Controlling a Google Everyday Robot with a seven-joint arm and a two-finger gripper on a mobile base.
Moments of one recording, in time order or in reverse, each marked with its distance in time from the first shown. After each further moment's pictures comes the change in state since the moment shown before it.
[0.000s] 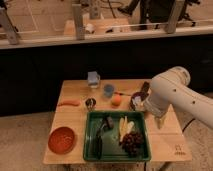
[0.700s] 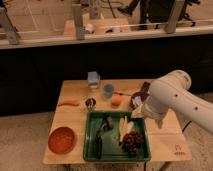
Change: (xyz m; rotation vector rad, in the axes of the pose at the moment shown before) arm -0.027 -0.010 -0.003 0.028 -0.008 -0.364
